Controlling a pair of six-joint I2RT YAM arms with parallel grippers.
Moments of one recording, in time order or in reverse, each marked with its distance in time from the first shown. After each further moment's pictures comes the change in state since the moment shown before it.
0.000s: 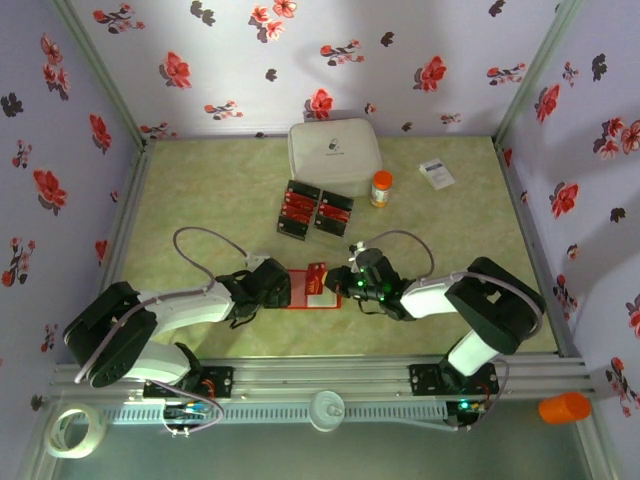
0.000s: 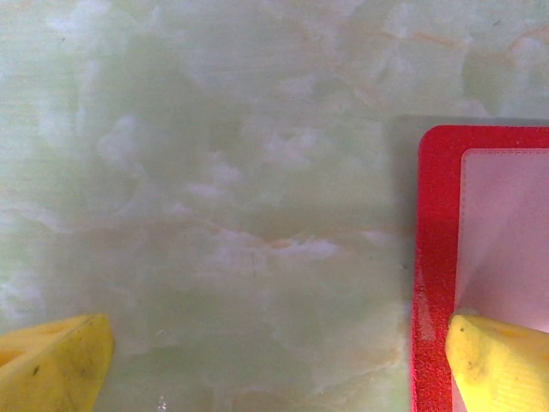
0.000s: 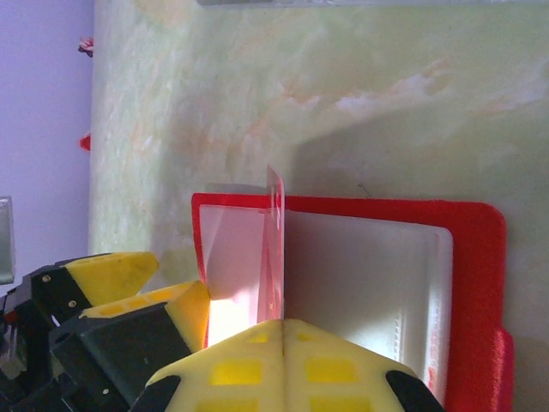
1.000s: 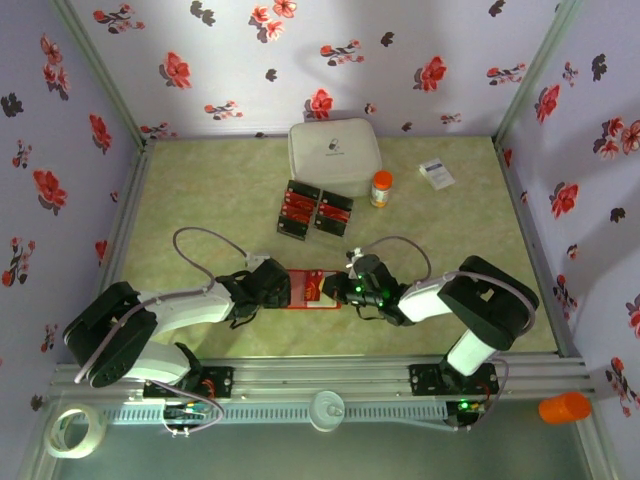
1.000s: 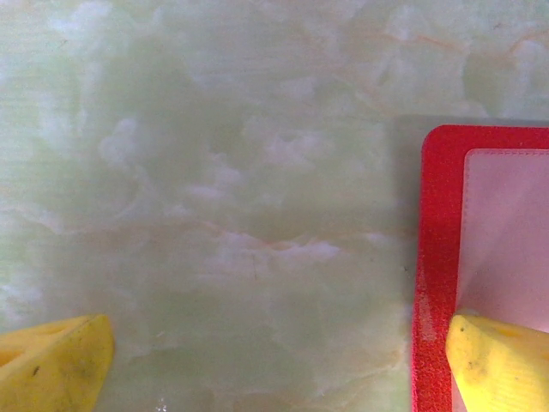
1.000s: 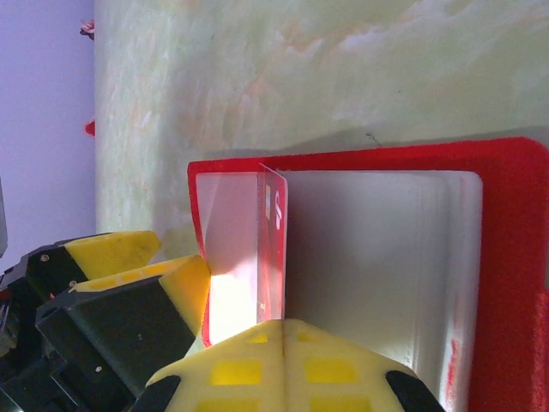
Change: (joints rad) left arm 0.000 0.000 -0.005 0.009 -0.004 0.000; right arm 0.037 0.031 -0.028 0.056 -0.008 0.040
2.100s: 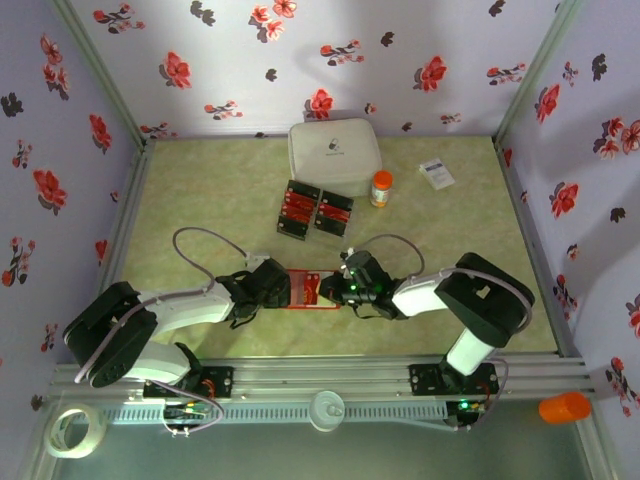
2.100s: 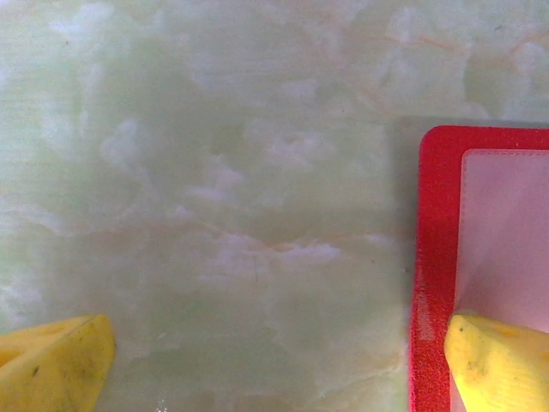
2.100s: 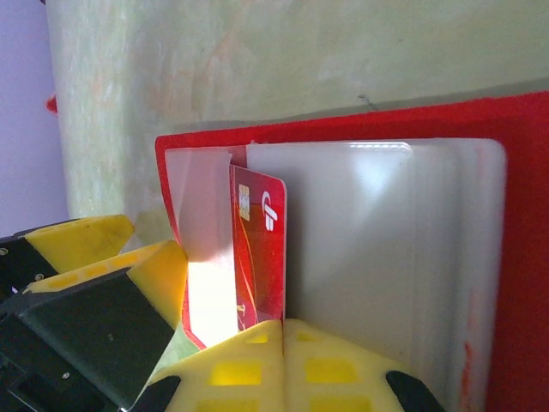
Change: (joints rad) left arm 0.000 0.000 -0.003 0.005 -0.003 0.000; right arm 0.011 0.034 0.087 -0.154 -0.042 0.000
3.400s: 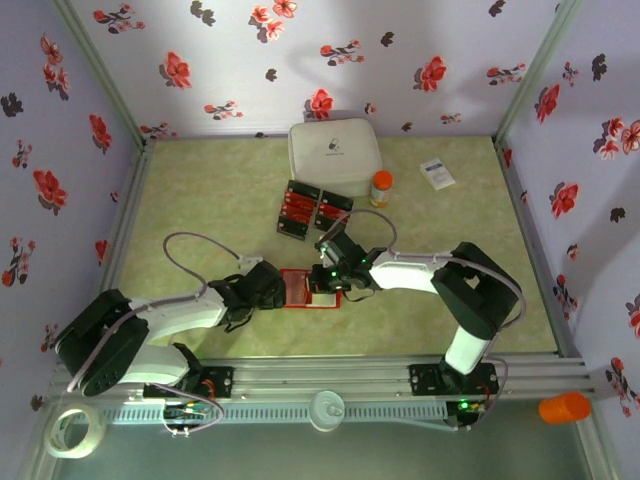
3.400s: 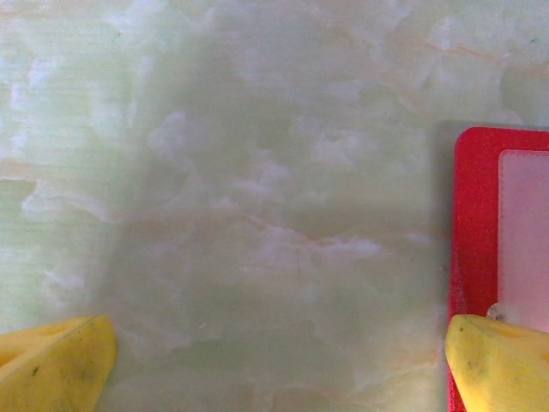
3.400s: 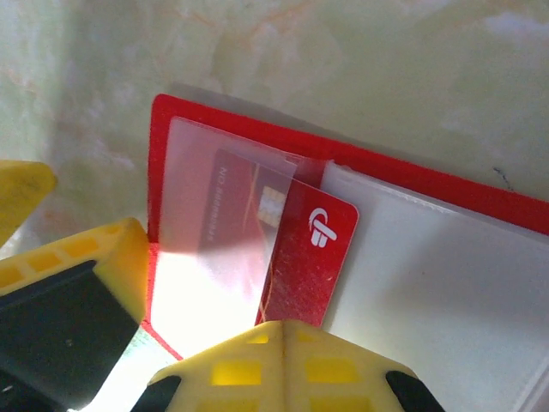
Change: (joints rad) left arm 0.021 -0.058 -0.058 0.030 -0.007 -0.016; right arm 0.017 0.077 0.384 -0.609 0.001 -0.353
